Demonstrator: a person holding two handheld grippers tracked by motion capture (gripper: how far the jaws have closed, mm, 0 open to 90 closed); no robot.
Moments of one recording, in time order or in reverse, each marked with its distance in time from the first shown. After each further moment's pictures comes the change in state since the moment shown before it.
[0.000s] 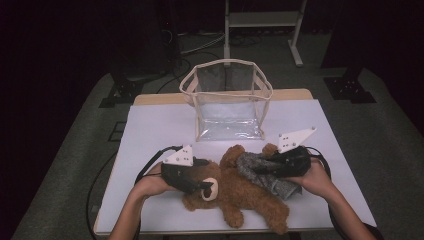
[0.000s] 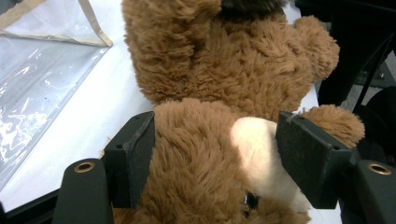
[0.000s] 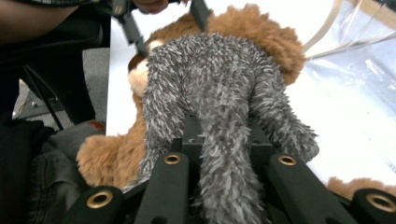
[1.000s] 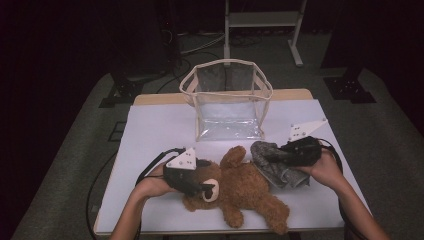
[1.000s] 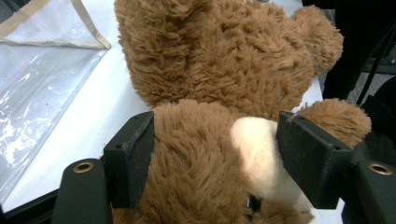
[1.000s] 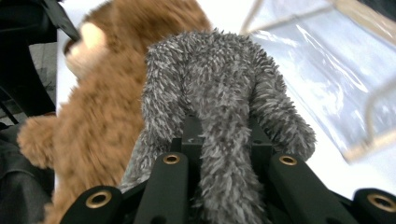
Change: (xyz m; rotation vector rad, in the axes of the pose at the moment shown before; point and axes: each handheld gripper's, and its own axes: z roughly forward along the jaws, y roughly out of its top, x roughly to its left) left arm -0.005 0.003 0.004 0.025 0.016 0.049; right arm -0.032 -0.014 -0.023 0.045 -0.124 0.057
